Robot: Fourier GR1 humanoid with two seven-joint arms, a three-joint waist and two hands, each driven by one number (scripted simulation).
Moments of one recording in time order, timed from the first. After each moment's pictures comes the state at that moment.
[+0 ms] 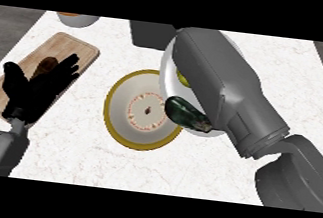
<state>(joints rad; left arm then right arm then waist) -0.24 0.36 -0.05 -1.41 0.23 -0.10 0.26 -1.54 0.00 0.60 -0.14 0.39 -0.56 1.08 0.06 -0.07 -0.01</state>
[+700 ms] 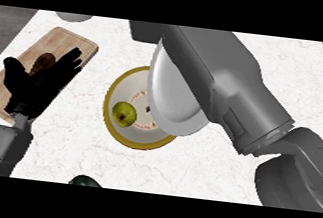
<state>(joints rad) -0.27 0.35 -0.05 -1.41 0.22 -0.09 0.25 -1.66 -0.01 0.69 -0.14 0.43 -0.49 1.24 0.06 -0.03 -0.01</state>
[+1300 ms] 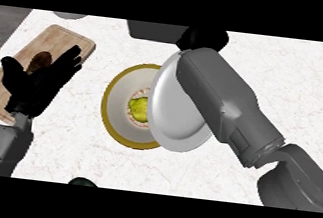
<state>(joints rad) -0.28 0.34 -0.04 -1.42 0.21 -0.08 0.24 -1.40 -0.01 0.70 -0.24 0.41 -0.65 1.19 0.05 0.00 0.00</state>
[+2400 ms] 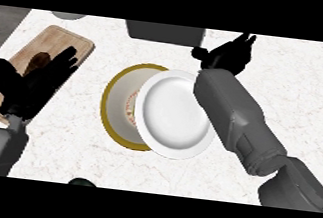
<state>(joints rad) -0.25 0.34 -0.02 -1.45 0.21 -0.10 0.25 -1.28 -0.01 0.61 -0.11 0.42 -1.26 1.16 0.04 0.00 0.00</state>
